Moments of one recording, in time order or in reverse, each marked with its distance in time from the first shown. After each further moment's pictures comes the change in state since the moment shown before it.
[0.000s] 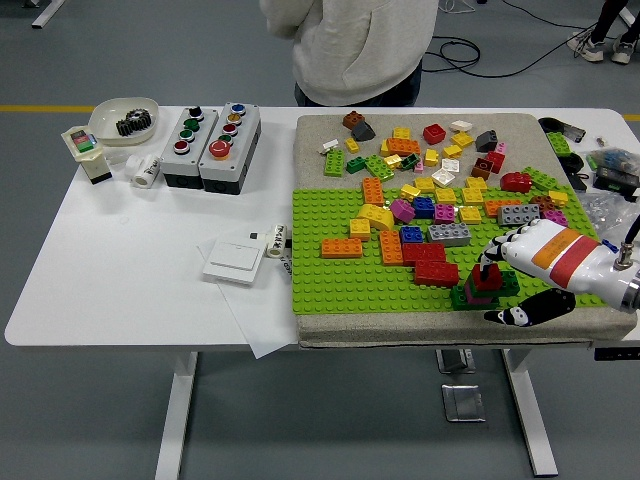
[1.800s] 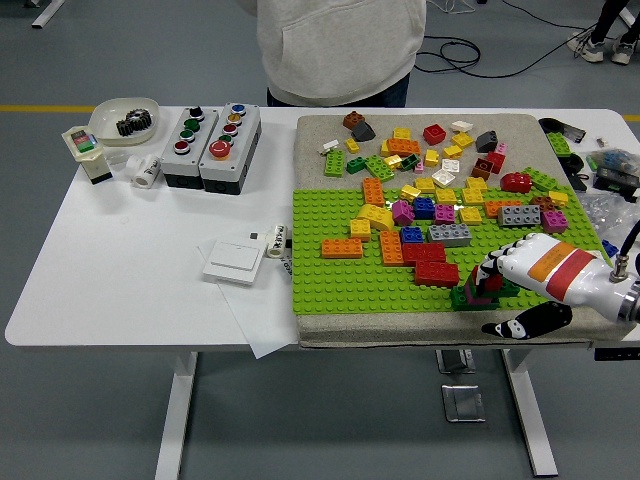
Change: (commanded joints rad) left arm -0.002 0.001 -0.006 0.000 0.015 0.000 0.005; right arm -0.026 0.001 -0.013 0.010 0.011 0.026 -0.003
